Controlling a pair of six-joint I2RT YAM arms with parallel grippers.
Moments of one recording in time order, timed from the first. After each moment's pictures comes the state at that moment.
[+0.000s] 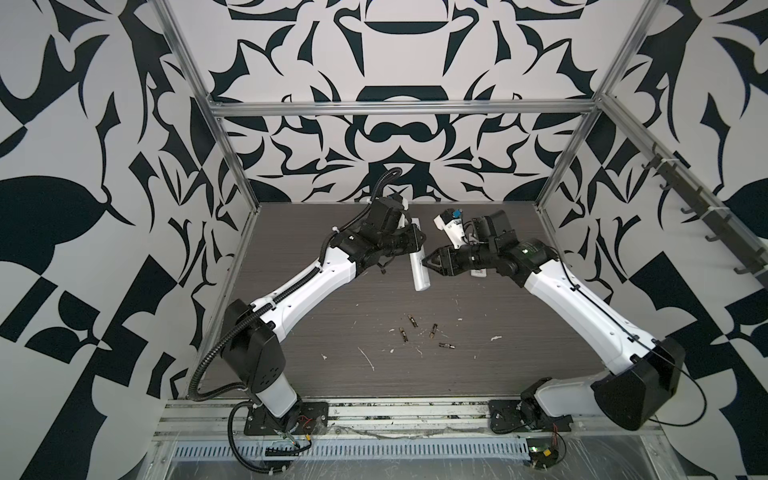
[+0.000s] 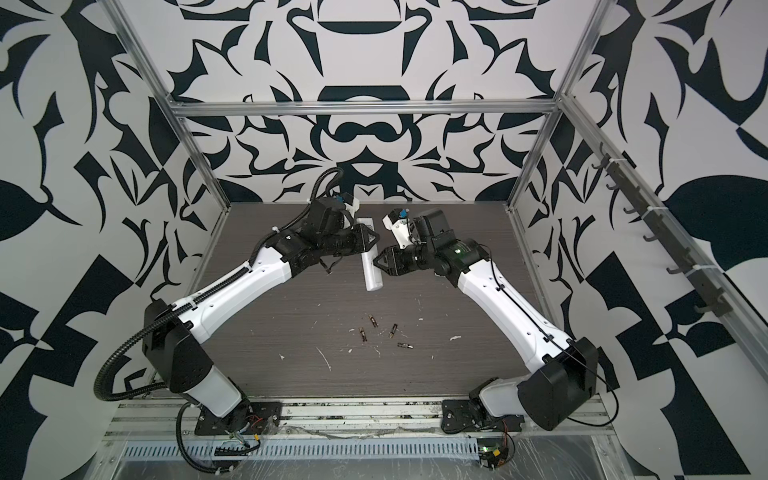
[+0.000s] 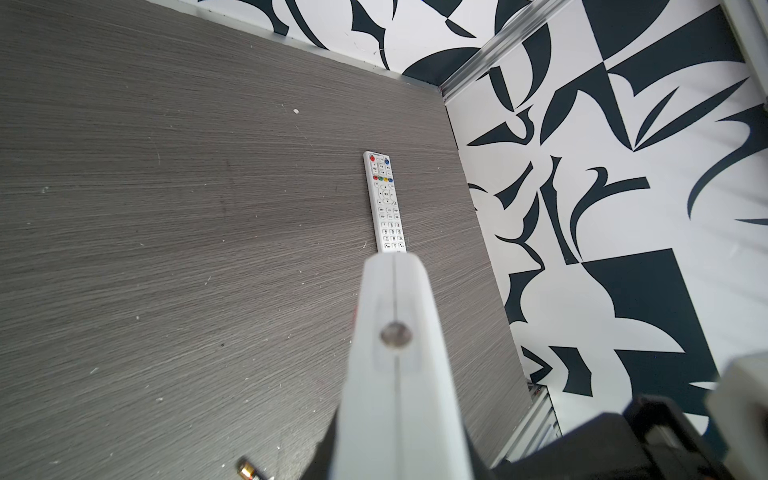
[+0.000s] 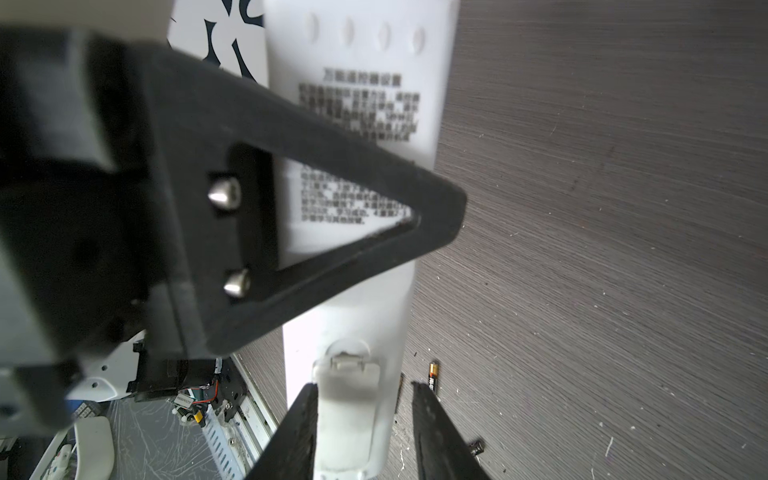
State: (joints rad) left arm -0.73 1.64 1.53 -0.44 0.18 -0.72; right arm 0.49 1.37 1.32 -0.69 -0.49 0.26
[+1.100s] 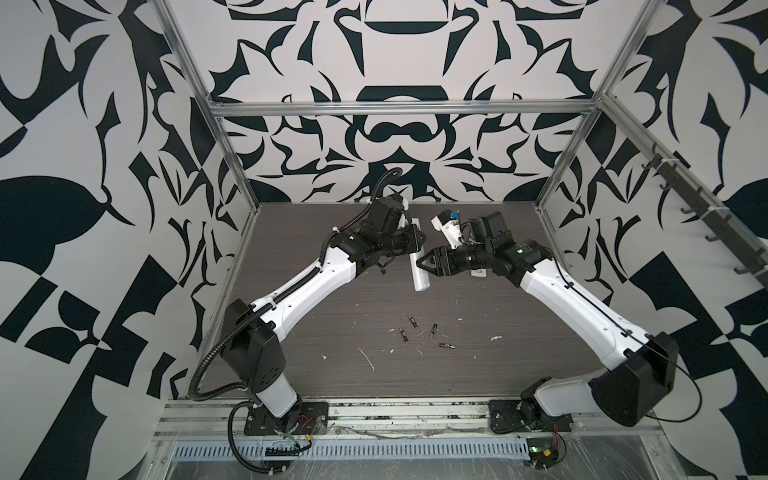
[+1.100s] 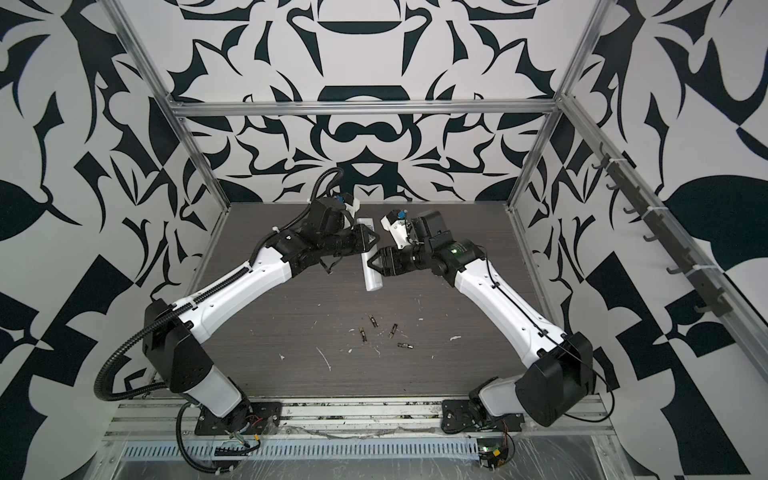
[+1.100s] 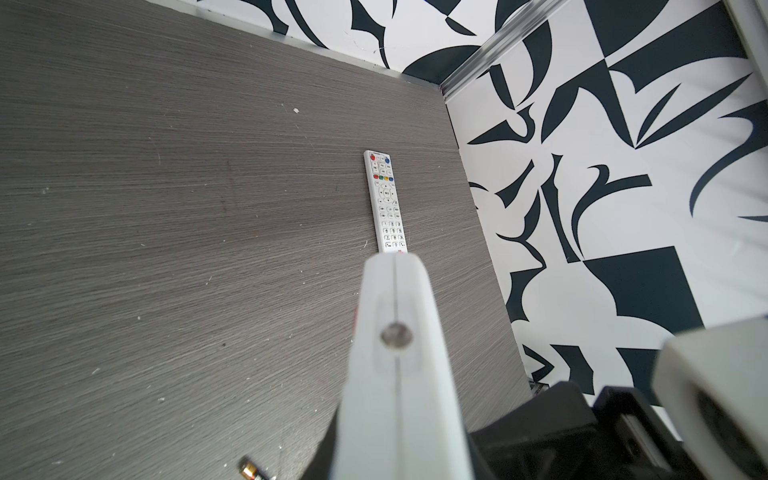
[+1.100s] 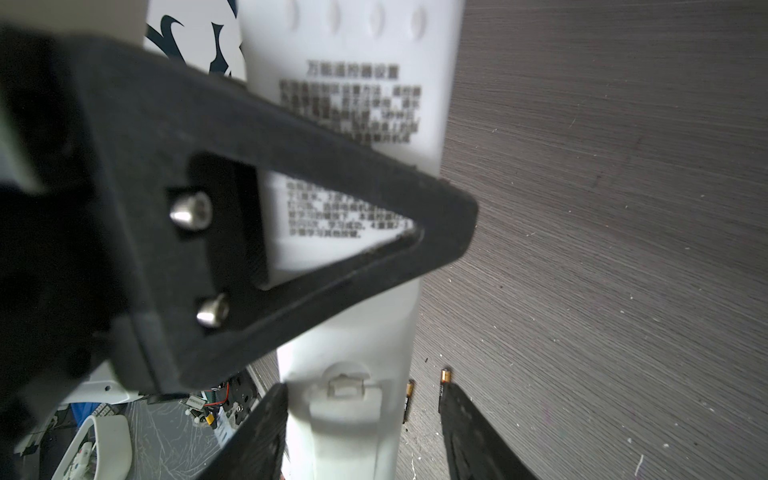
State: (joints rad) left arm -0.73 1.64 1.53 -0.44 0.18 -0.71; right arm 0.49 1.39 1.30 -0.65 -0.53 0.29
